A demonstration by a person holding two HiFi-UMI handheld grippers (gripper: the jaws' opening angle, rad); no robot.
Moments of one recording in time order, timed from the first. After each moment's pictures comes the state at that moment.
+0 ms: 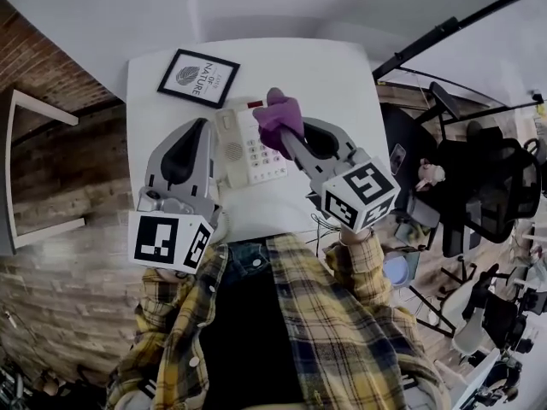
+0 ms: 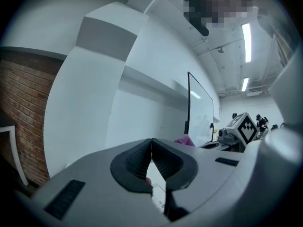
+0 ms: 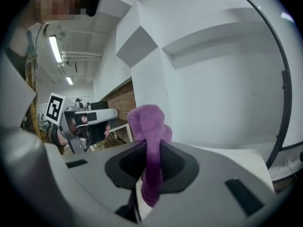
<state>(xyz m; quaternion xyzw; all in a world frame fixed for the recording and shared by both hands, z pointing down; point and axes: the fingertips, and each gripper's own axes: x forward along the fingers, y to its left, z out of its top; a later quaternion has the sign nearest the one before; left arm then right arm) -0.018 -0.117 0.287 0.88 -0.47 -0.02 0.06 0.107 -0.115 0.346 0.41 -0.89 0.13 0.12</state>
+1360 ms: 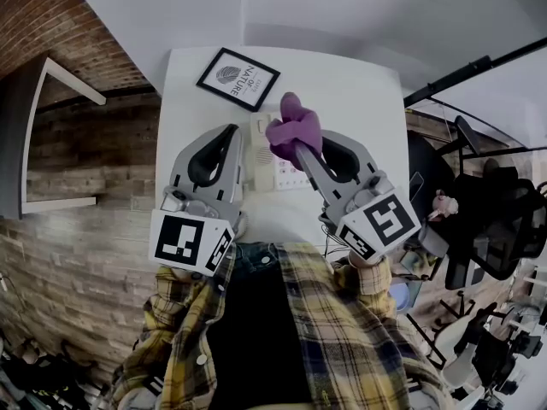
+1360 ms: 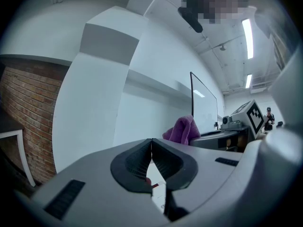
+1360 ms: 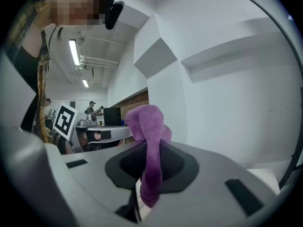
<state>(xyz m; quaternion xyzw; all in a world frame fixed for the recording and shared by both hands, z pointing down) -0.041 -0.107 0.282 0.87 -0.49 -0.02 0.06 0.053 -0.098 0.294 0.35 -0.93 0.06 0.08</state>
